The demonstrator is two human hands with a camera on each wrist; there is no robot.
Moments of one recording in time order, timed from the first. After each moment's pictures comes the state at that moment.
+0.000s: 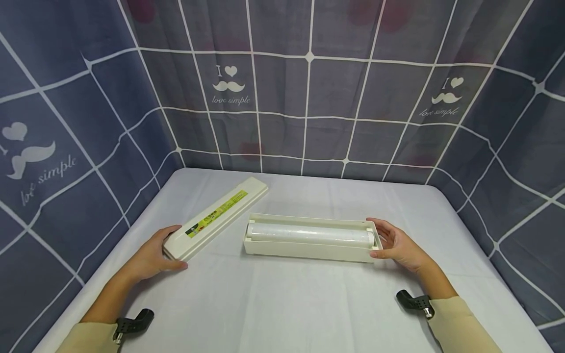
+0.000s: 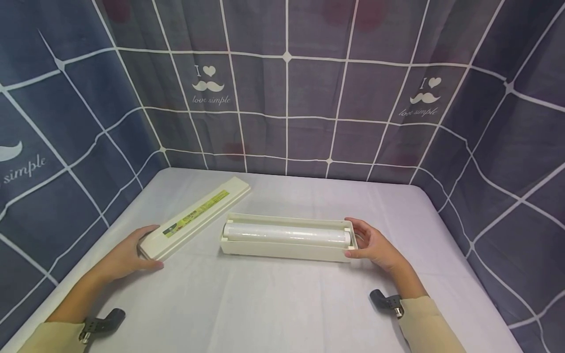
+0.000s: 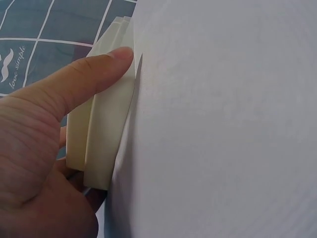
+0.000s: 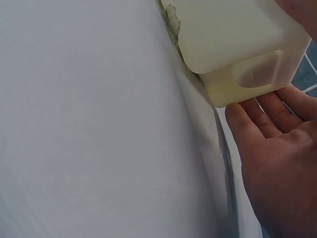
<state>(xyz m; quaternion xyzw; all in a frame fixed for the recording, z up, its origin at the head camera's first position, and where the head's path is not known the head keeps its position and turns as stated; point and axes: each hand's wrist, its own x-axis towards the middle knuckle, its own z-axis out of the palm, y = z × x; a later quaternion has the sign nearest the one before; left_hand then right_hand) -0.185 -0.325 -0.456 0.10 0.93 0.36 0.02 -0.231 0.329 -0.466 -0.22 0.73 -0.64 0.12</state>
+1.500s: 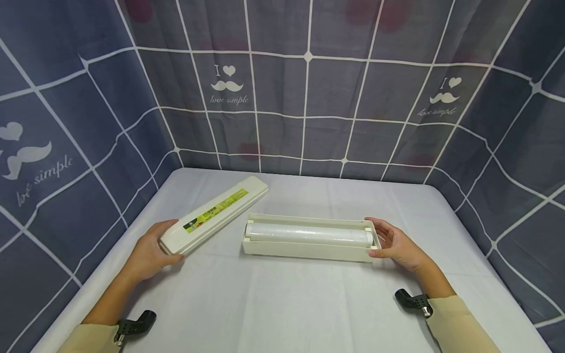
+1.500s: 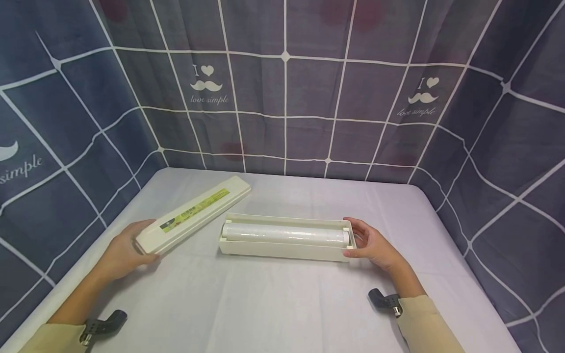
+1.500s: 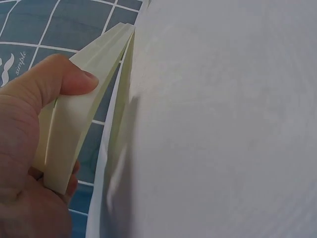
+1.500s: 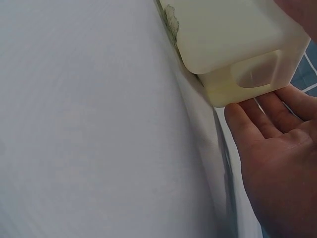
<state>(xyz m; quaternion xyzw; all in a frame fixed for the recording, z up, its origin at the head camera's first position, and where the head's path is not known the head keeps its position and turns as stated) -0.185 -0.316 -0.450 0.10 0.92 0.36 -0.11 -0.230 0.327 -0.463 -0.21 0.74 -0.63 0.13</state>
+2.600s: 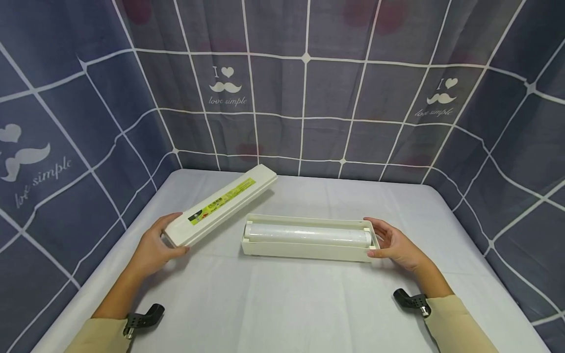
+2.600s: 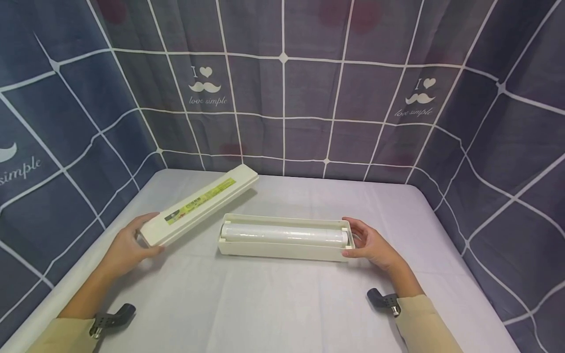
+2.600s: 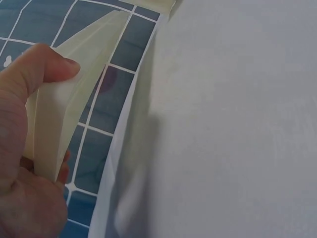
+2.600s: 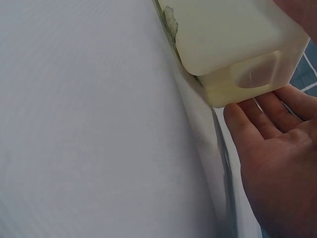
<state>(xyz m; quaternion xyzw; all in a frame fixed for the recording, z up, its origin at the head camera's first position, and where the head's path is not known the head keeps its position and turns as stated) -0.195 -0.304 -0.444 0.08 0.91 0.40 -0.11 -0.229 0.327 -0.463 -0.20 0.74 -0.63 0.13</state>
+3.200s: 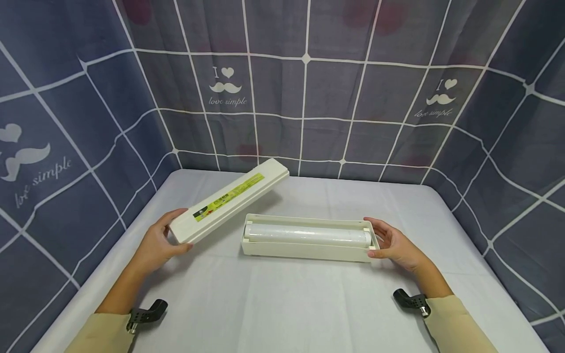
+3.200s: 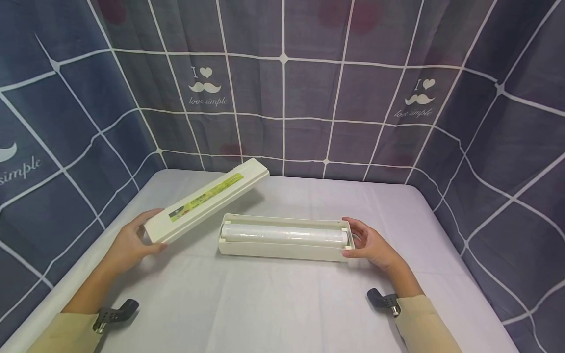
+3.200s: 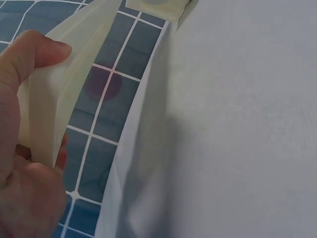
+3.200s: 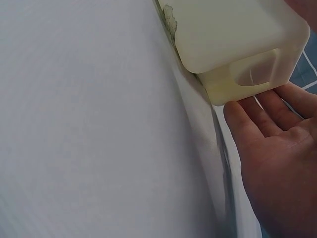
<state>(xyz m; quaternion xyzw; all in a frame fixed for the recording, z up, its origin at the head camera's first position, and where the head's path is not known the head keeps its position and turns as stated) -0.201 -0.296 -0.439 0.12 0.88 0.45 -0.11 -0.228 0.328 -0.462 -0.21 0.73 -0.64 0.13</state>
